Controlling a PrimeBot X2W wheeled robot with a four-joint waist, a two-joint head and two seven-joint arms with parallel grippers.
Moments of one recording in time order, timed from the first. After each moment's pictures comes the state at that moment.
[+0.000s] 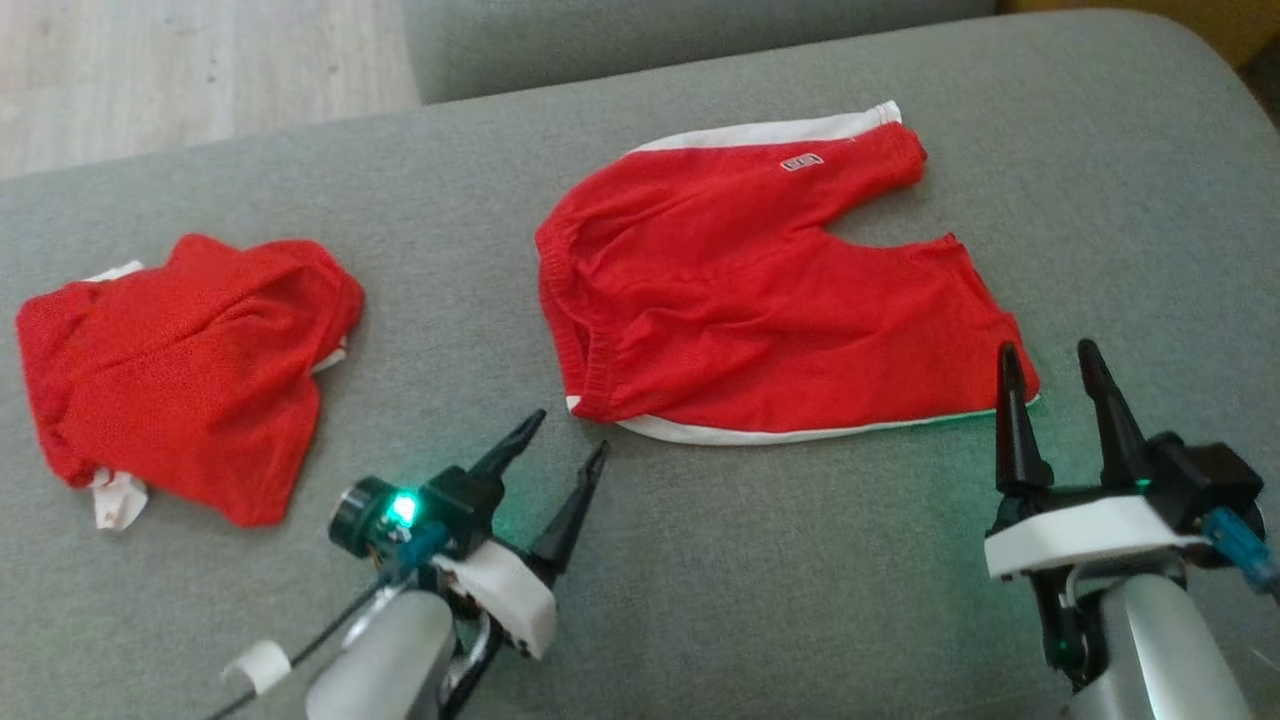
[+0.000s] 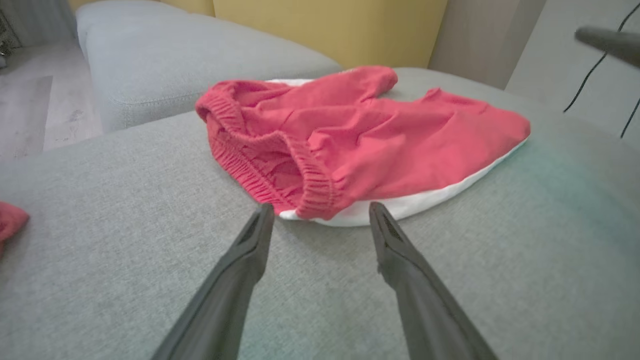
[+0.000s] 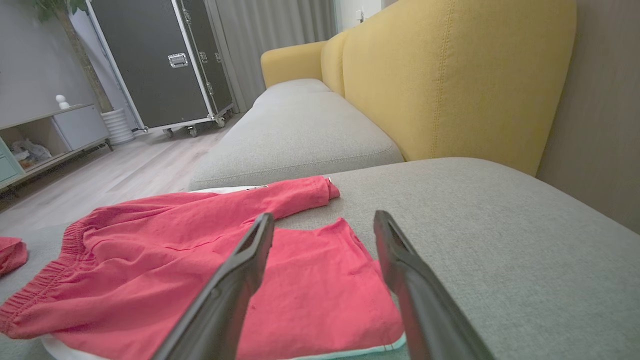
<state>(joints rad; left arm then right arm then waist) -0.35 0.13 -0.61 0.57 -0.29 -0.13 -0.22 -0.13 -0.05 -0.02 0.31 0.15 0.13 -0.25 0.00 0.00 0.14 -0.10</state>
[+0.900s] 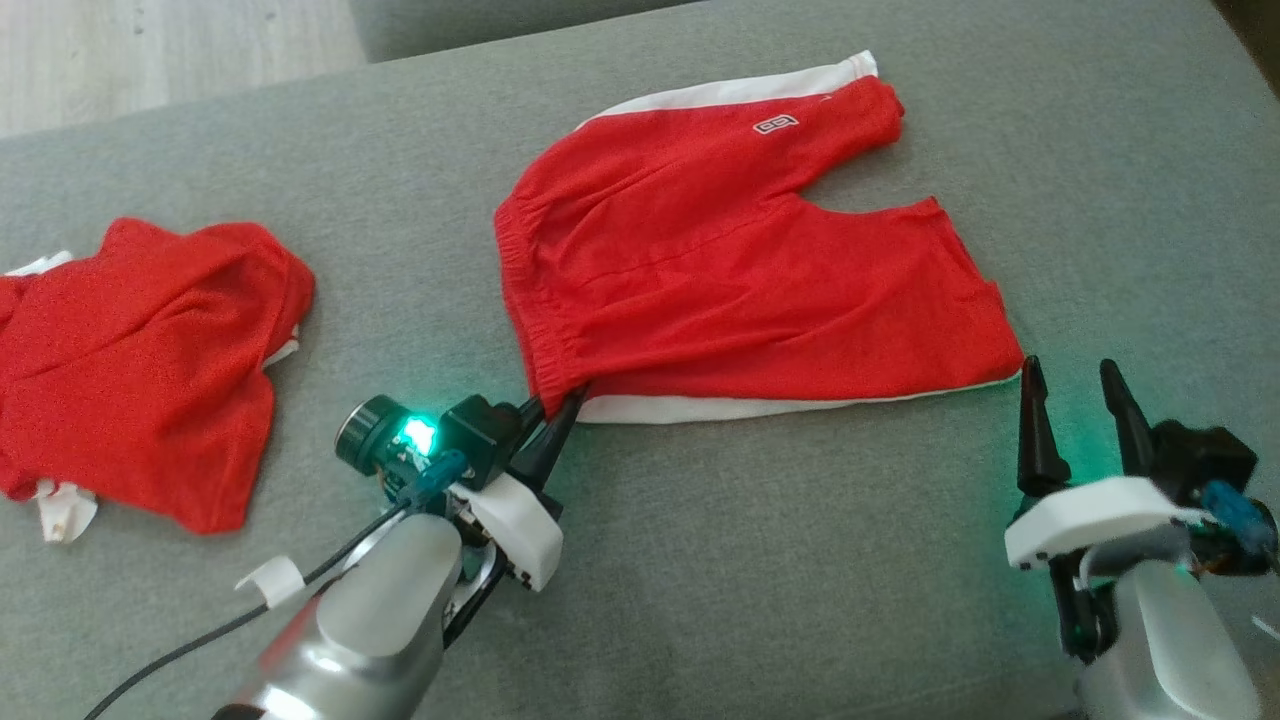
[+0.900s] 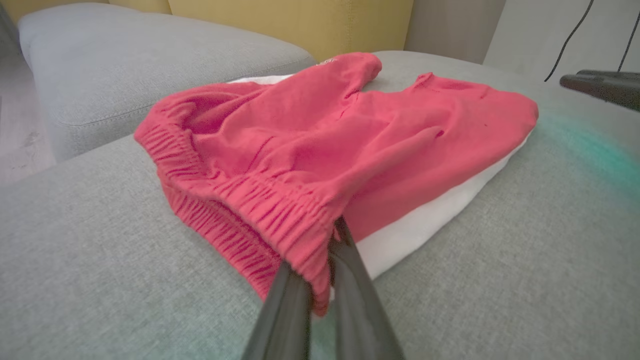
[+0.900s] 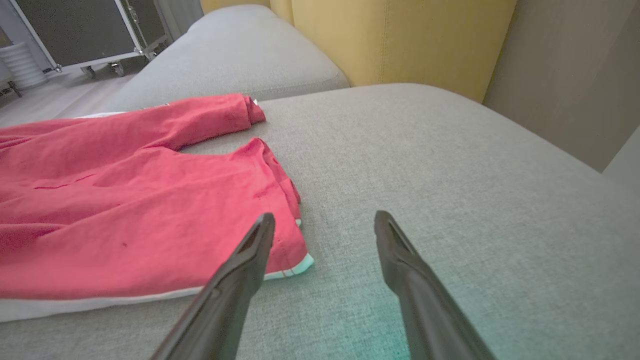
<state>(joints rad) -0.58 0.15 -0.78 0.76 -0.35 -0.13 -0.25 -0.23 -0.05 -0.12 0.53 0.08 0.13 -0.23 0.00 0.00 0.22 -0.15</state>
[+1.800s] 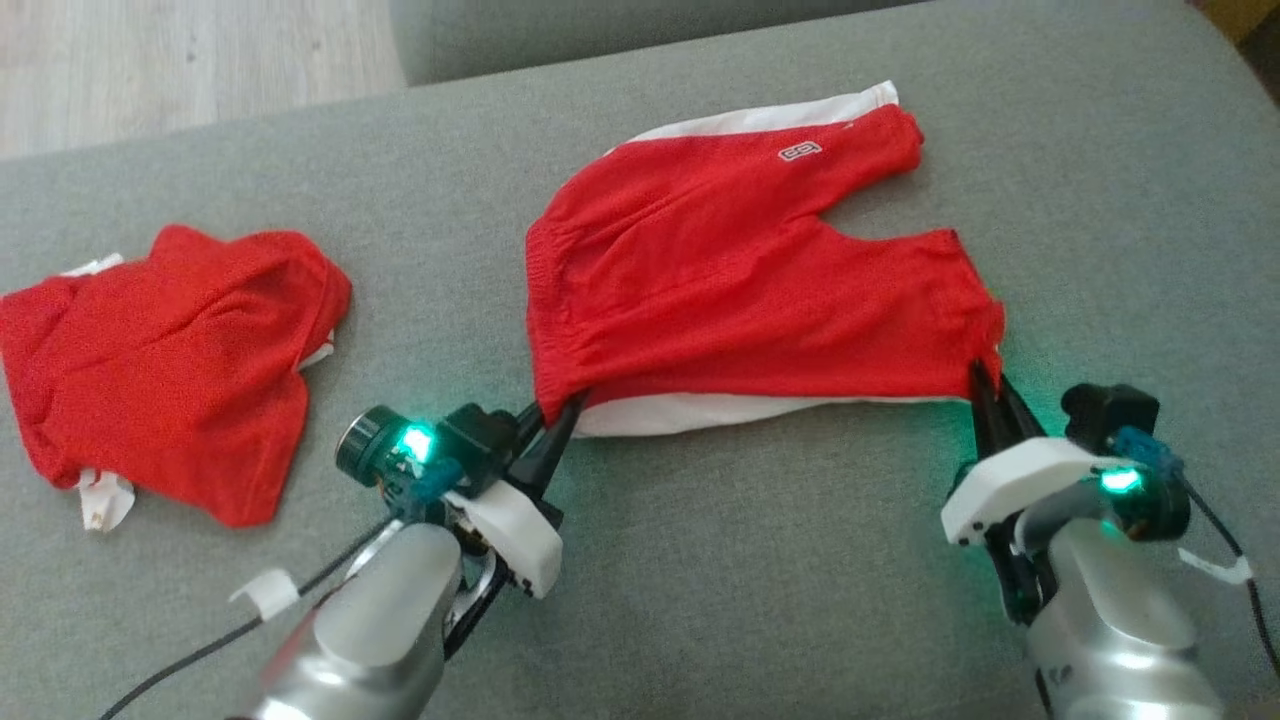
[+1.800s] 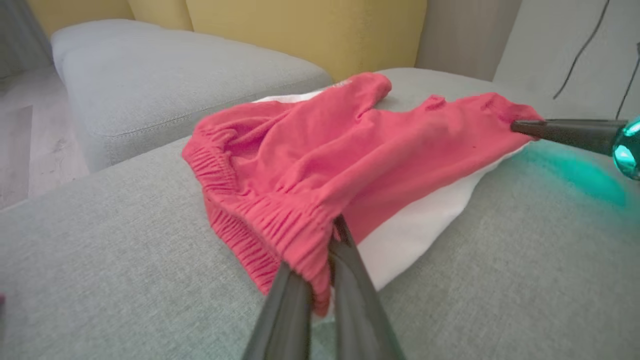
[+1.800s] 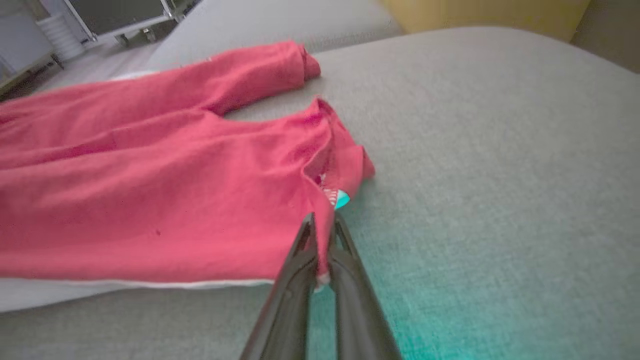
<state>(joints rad) -0.56 0.15 -0.77 0.74 -0.34 -0.13 -0.25 -0.43 -0.05 -0.01 0.88 0.14 0.13 -0.21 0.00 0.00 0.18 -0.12</state>
